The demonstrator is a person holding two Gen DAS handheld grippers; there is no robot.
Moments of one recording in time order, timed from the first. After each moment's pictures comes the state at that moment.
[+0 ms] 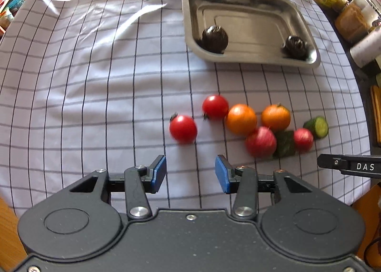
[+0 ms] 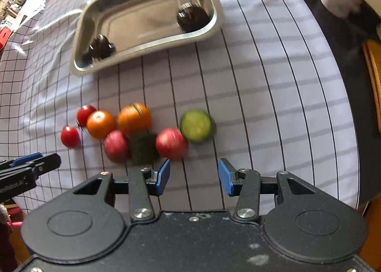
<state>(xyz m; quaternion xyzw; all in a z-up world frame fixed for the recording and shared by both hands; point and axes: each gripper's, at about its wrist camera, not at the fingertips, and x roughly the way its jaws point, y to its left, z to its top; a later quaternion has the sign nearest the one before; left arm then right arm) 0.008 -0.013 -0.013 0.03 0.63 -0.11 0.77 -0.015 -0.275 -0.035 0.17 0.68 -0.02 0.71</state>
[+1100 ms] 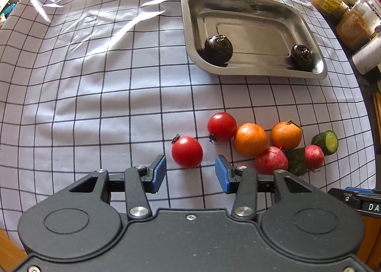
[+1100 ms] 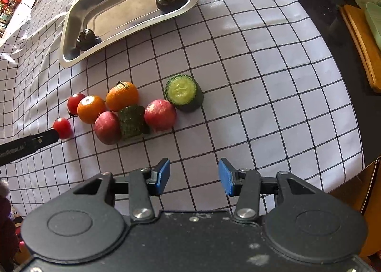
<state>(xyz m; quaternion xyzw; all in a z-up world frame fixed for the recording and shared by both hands) 0.031 -0.012 -0.033 0.03 0.61 -0.13 0.78 -0.047 -0.271 -0.040 0.19 0.67 -0.07 0.71</state>
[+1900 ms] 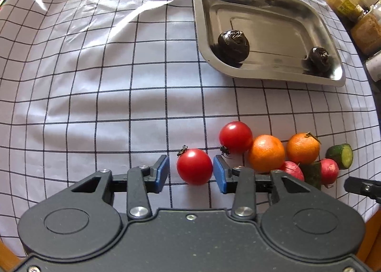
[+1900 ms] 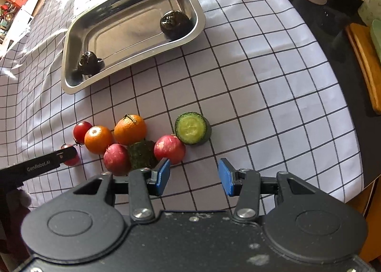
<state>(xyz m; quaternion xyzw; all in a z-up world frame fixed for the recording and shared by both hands) 0.051 -0.008 -0.055 0.01 0.63 -0.12 0.77 -0.020 -0.276 -0.036 0.20 0.66 -0.07 0.72</state>
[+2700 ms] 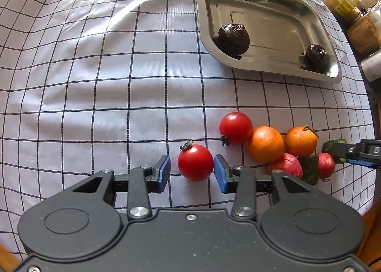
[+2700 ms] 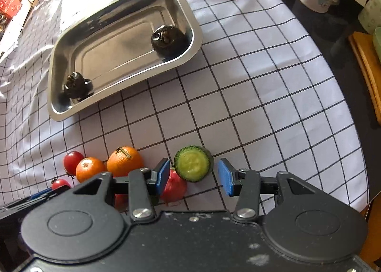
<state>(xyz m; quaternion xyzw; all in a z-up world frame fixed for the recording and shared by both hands) 0.047 0.002 -0.060 -0.01 0.63 -0.12 0.76 0.008 -0.275 -0.057 0.20 0.65 -0.10 0.73</state>
